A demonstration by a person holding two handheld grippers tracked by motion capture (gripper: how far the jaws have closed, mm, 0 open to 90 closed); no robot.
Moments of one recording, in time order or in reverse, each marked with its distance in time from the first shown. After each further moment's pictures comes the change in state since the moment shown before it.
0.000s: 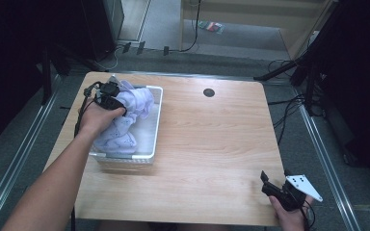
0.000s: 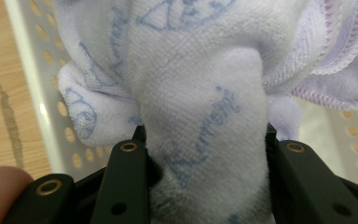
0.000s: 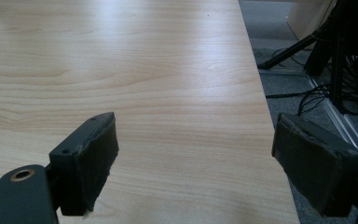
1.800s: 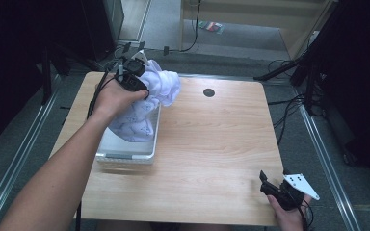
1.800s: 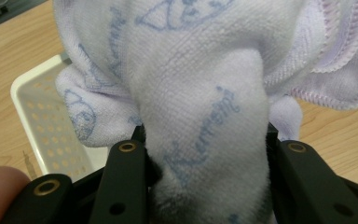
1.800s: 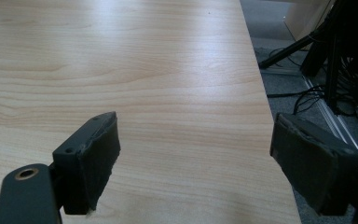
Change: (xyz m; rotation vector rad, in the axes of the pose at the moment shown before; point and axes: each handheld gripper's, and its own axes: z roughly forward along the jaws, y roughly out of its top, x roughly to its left) left arm -0.088 0.050 -0.079 -0.057 0.004 0.190; right arm 0.005 0.001 0.003 0.017 -0.017 -0.025
